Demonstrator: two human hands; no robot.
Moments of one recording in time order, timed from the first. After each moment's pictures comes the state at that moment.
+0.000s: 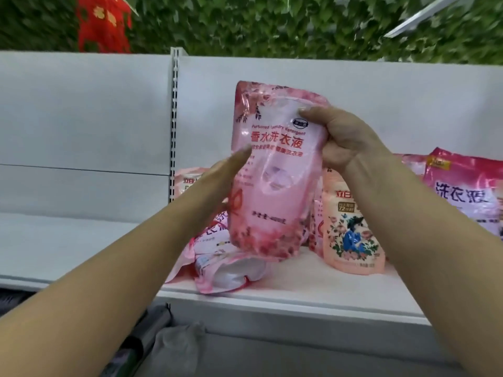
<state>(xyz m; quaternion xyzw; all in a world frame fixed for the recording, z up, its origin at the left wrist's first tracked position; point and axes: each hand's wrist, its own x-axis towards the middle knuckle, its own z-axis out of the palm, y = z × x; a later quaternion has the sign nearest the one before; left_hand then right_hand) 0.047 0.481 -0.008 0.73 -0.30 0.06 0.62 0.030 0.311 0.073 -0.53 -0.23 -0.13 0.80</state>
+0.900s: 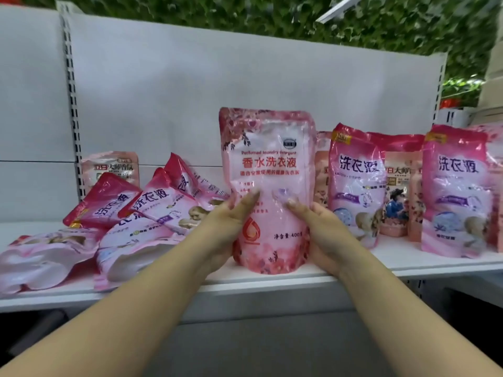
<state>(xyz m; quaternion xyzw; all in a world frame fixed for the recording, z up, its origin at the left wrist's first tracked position) 0.035 0.352 -0.071 0.59 -0.30 -0.11 0.74 -0.016 0.206 -0.079 -0.63 -0.06 -0.17 0.75</state>
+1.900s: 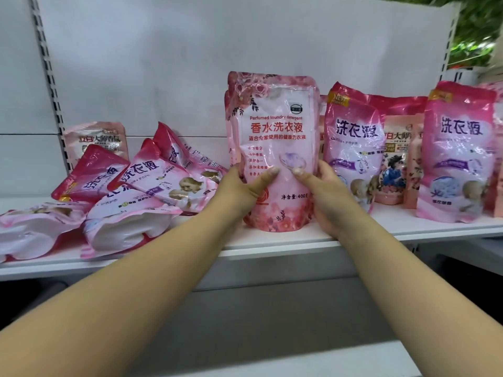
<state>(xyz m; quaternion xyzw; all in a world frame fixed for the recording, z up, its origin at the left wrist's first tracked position) 0.045 0.313 -0.078 0.63 -0.29 -0.02 0.72 -0.008 0.188 -0.080 -0.64 -0.02 -0.29 0.71</state>
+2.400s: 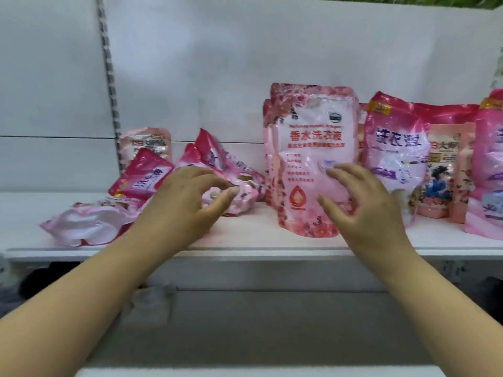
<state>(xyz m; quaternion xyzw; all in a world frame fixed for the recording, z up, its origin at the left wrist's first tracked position) 0.021 0.445 -0.072 0.85 -0.32 0.33 0.26 -0.055 0.220 -0.089 -0.85 -0.06 -0.49 0.17</state>
